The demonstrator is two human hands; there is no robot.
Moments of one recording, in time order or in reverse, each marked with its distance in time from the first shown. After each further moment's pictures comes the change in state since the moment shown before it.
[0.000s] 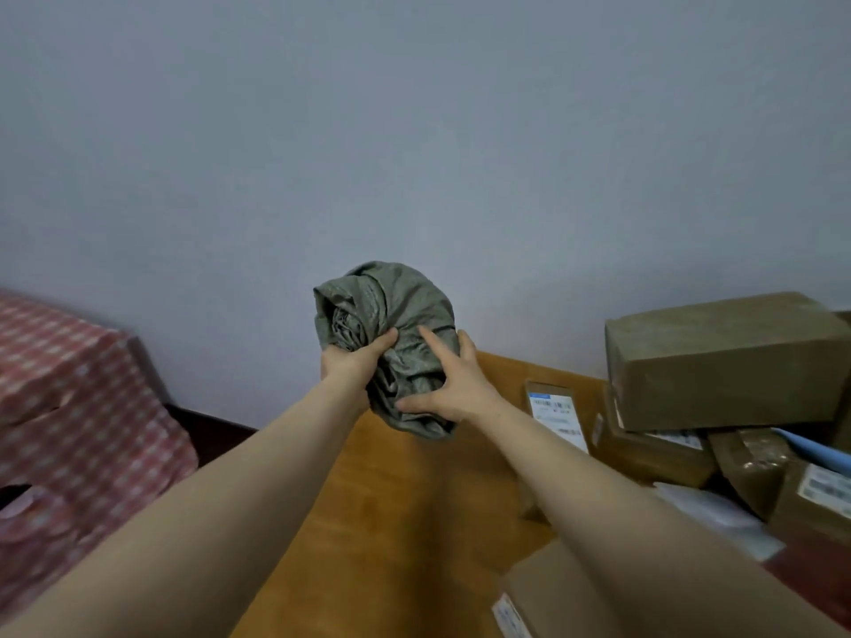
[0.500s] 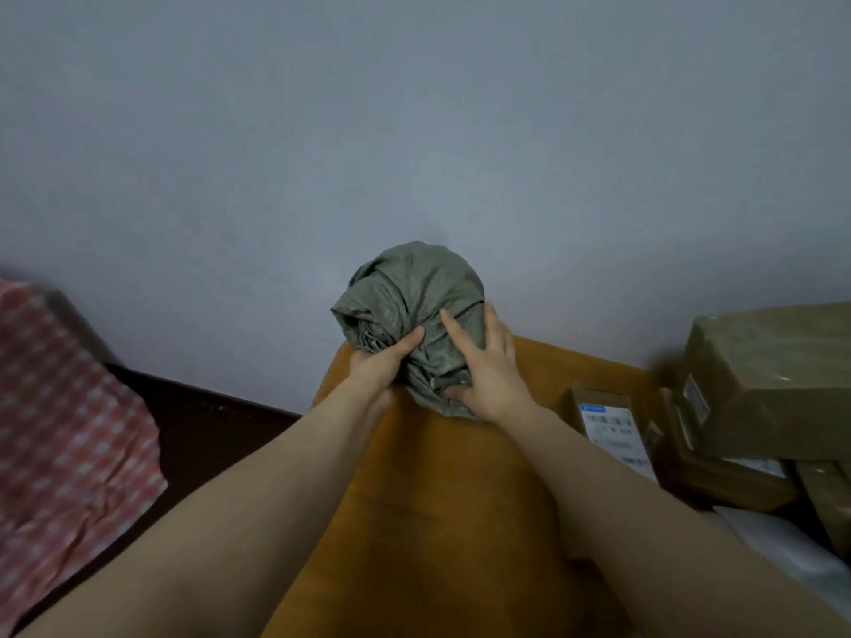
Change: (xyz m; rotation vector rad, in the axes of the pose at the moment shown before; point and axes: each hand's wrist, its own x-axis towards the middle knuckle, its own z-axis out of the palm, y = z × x) left_hand 0.154 -0.064 0.032 -0.216 -0.222 -0.270; right_hand 0.133 0.064 0.032 -0.439 0.067 0.060
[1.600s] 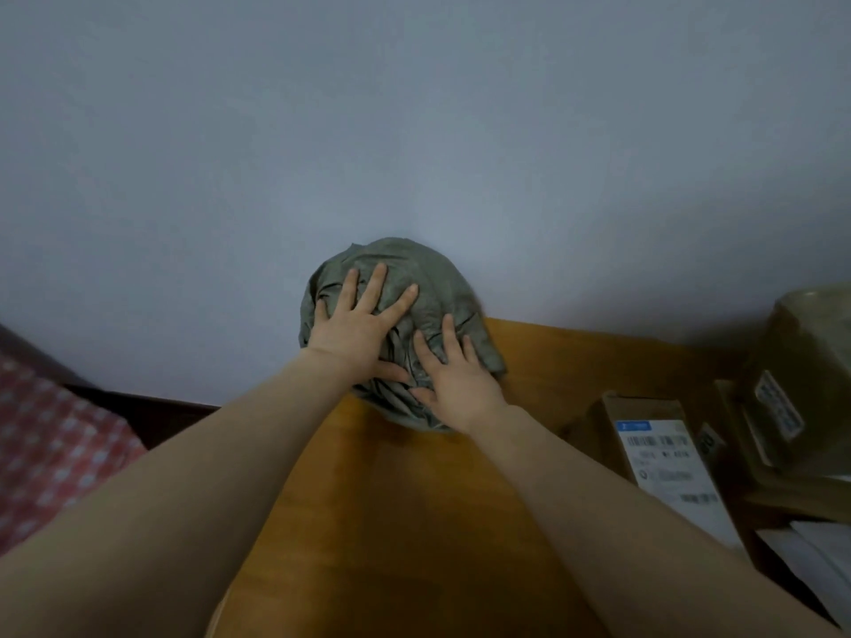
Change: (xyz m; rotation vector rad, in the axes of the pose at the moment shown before) left_hand 0.110 0.025 0.018 2.278 -0.305 0.533; right_hand 0.087 0.041 0.069 -0.143 -0.244 0.030
